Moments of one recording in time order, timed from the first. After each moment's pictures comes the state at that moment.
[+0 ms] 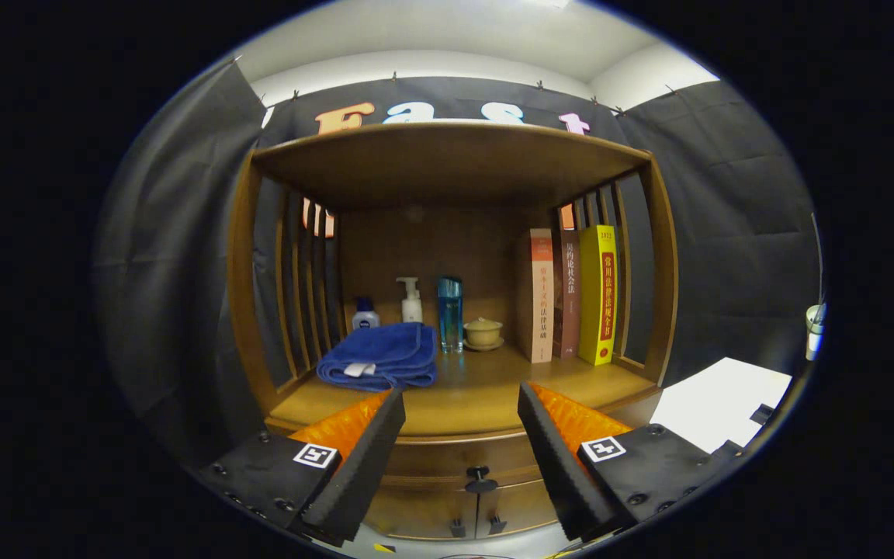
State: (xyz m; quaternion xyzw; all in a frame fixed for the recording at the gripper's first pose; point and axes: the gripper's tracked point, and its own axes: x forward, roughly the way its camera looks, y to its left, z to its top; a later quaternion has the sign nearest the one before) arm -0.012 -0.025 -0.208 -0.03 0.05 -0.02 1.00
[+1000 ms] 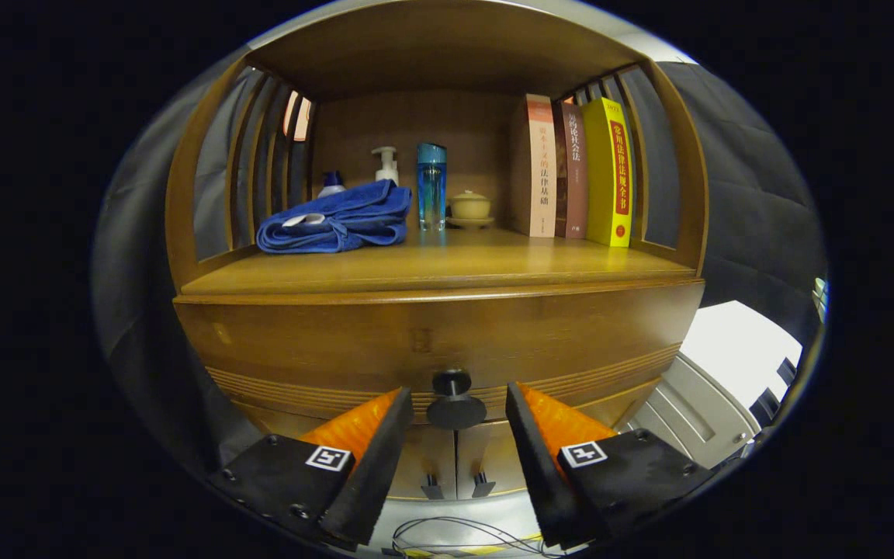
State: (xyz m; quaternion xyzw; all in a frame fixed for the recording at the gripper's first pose) arm 0.003 -0.057 -0.395 -0.03 0.20 -0.03 0.98
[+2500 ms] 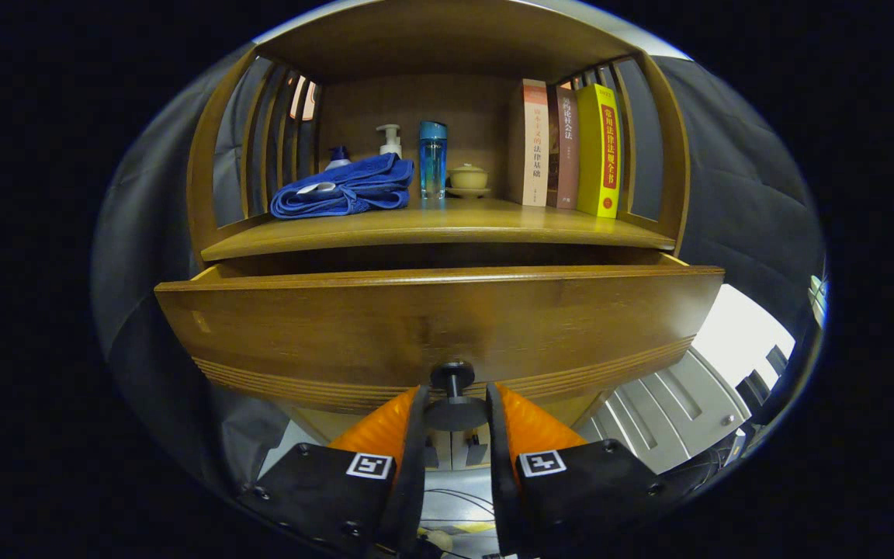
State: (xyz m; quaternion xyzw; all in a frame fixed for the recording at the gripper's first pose) arm -0.065 -0.059 -0.399 -0.03 0.25 -0.04 0.97
